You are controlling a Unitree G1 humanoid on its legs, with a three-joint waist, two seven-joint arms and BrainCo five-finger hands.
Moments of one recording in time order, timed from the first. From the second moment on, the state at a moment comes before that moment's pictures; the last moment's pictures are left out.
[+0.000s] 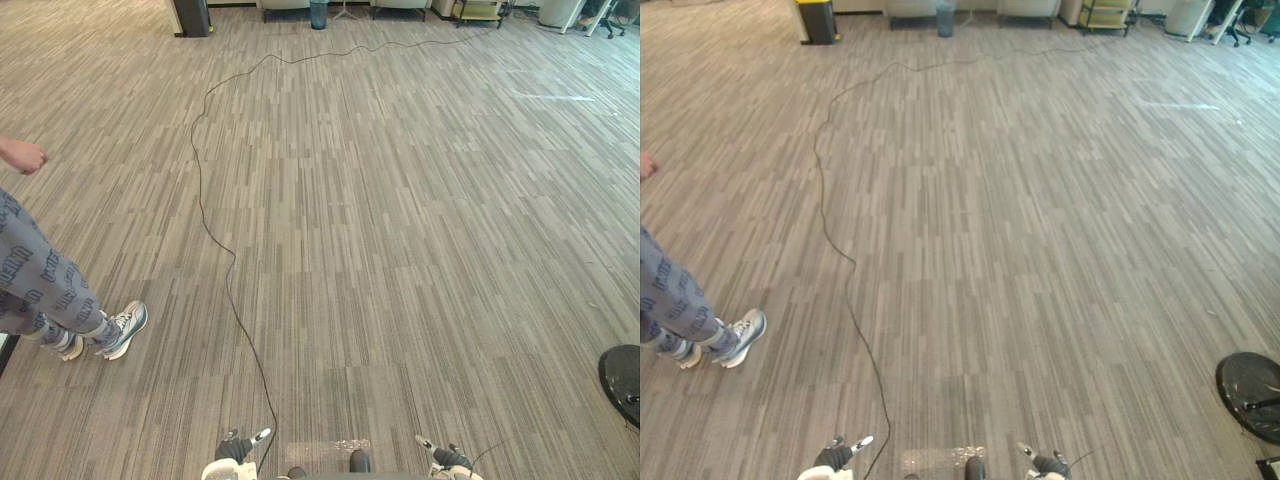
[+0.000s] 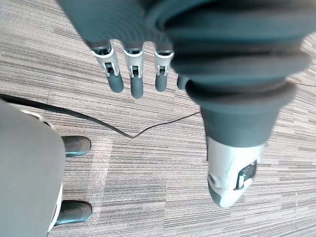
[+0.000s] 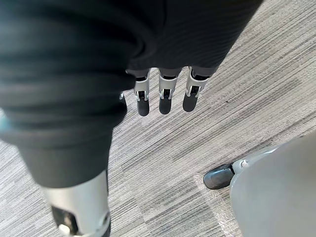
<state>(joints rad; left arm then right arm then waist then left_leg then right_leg) 0.07 0.03 0.20 1.06 0.01 -0.06 0.10 0.05 0.00 -0.39 1.08 0.08 -0.02 -0.17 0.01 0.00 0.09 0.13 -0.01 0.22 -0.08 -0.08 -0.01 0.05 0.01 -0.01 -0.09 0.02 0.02</state>
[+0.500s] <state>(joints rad) 0.07 -0.01 0.33 0.95 -0.02 -0.05 0.10 0.06 0.01 -0.38 0.99 0.09 -0.03 -0.17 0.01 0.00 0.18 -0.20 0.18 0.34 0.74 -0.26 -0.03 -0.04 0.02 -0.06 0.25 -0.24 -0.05</state>
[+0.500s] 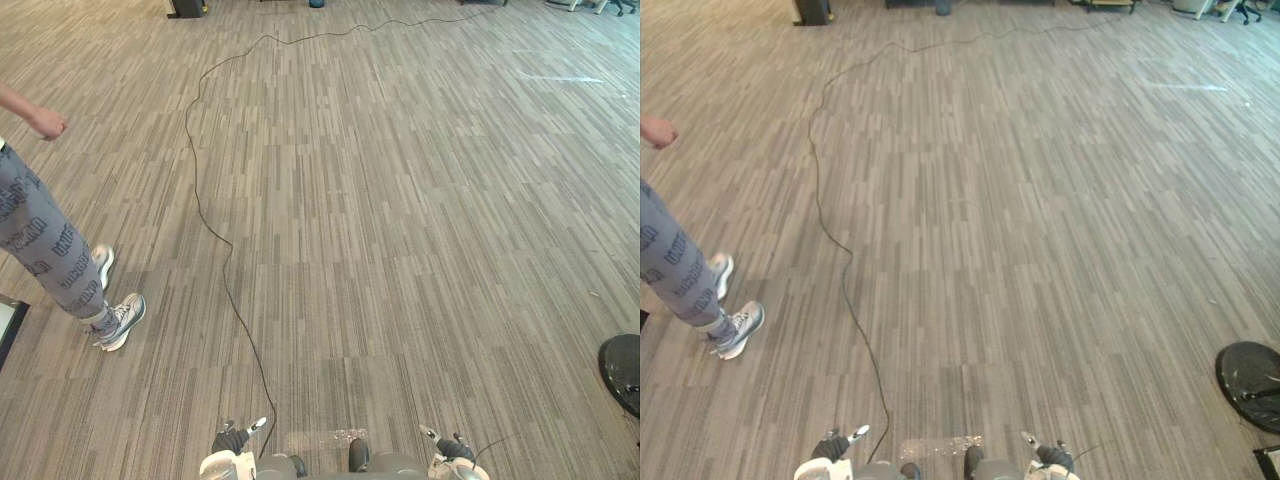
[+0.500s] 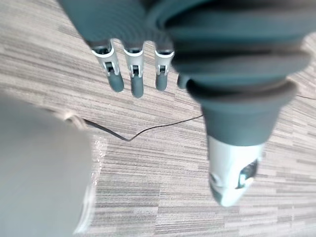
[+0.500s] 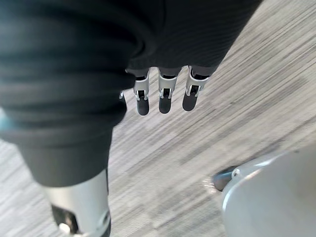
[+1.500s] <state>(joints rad) -0.01 -0.05 0.23 1.04 -0.04 -0.06 0.09 -0.01 -0.04 -0.37 0.96 0.04 -0.04 -0.15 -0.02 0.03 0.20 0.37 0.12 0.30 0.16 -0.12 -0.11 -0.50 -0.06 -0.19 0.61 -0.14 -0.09</state>
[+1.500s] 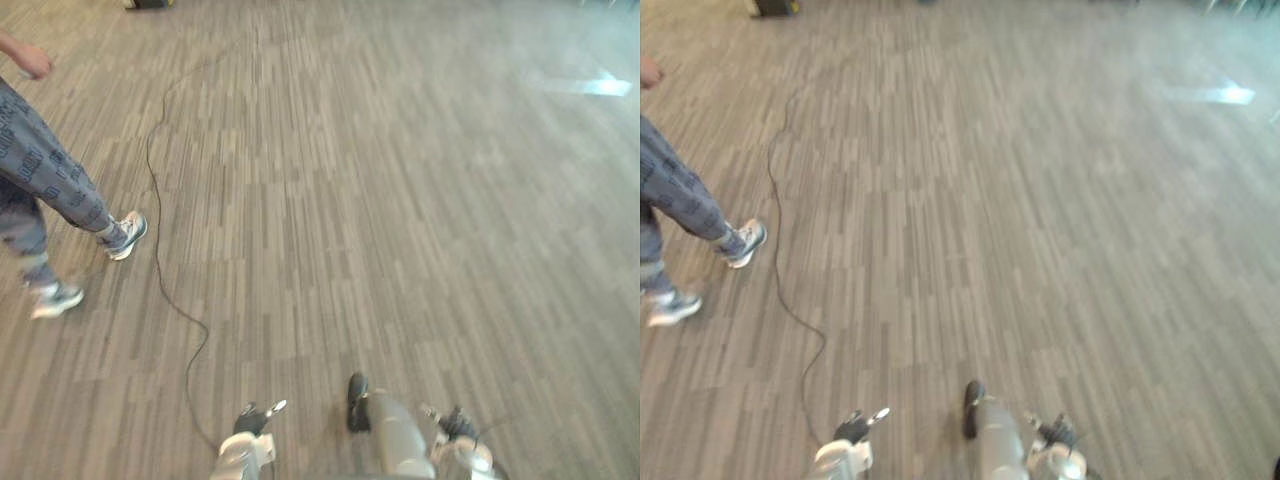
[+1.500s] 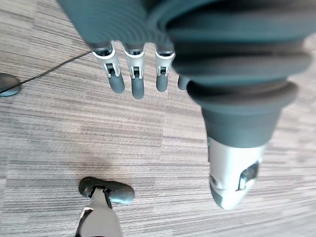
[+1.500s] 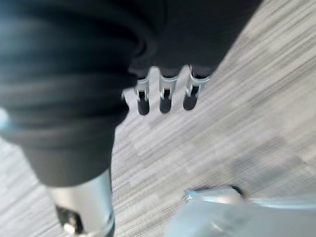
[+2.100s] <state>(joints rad) 0.02 -0.01 0.27 0.91 -0.04 -0.10 0.09 0.02 0.05 -0.32 1.00 0.08 -0.04 -0.17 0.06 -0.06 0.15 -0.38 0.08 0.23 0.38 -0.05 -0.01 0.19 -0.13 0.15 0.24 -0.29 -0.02</state>
